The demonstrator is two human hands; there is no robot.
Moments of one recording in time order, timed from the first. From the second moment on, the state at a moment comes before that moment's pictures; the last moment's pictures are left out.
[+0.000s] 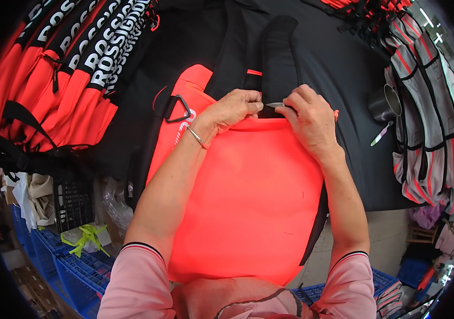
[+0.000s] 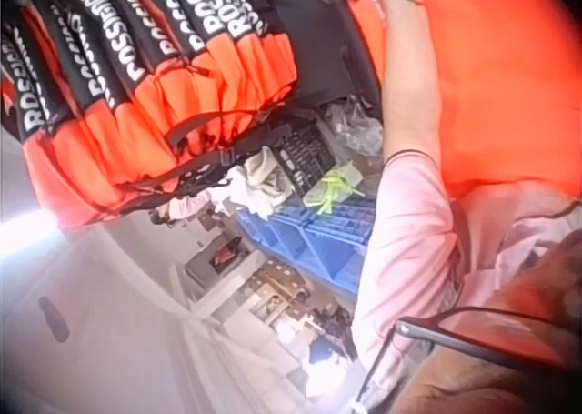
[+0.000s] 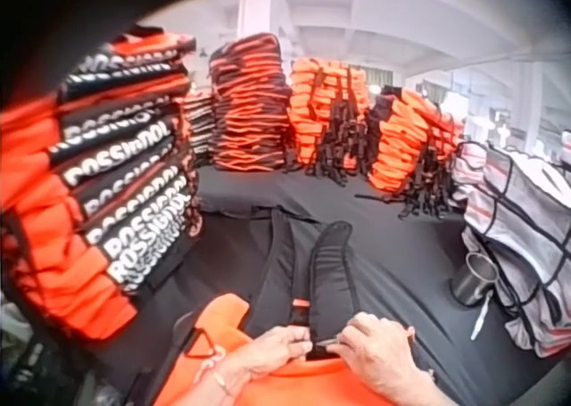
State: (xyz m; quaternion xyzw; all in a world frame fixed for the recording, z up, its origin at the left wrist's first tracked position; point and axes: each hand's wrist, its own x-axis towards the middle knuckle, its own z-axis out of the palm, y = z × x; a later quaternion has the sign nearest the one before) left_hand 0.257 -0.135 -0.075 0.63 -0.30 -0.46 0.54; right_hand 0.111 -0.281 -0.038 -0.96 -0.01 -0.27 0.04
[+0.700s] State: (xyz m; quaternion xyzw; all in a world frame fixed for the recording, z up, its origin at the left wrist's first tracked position) left_hand 0.252 -0.132 -0.075 0.63 -0.28 -0.45 0.57; right_hand 0.107 -0.280 -0.042 -0.94 0.01 -0.32 0.08
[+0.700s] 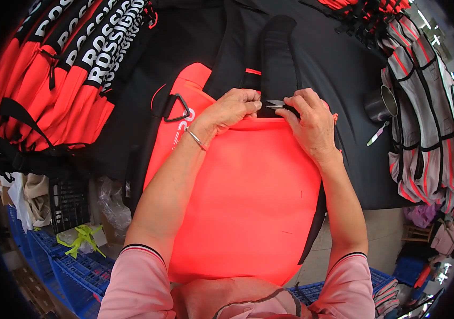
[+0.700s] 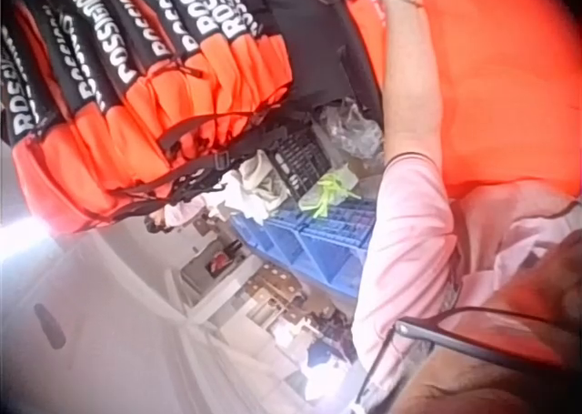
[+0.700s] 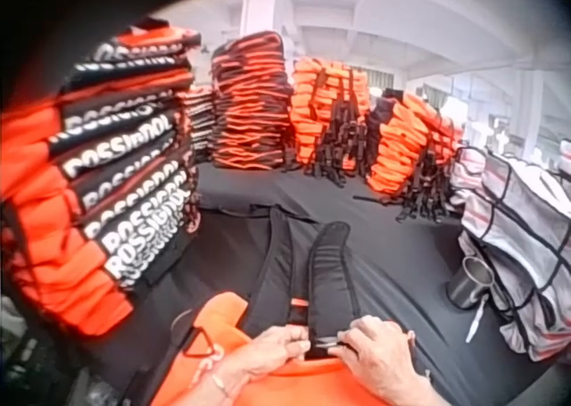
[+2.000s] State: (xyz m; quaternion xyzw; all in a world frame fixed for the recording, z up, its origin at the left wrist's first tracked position) left_hand 0.267 -0.097 0.014 0.34 -0.17 -0.25 0.89; right_hand 0.045 -0.217 -0.015 -0.86 0.06 -0.21 0.47
